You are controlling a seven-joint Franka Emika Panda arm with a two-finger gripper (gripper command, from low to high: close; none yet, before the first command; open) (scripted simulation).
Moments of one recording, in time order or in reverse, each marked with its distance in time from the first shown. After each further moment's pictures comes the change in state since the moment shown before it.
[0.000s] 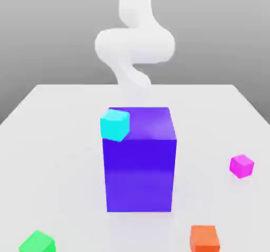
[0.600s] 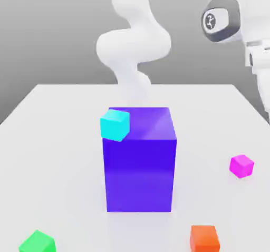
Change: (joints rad) arm 0.489 0.571 0.154 -0.289 0.055 0.345 -0.692
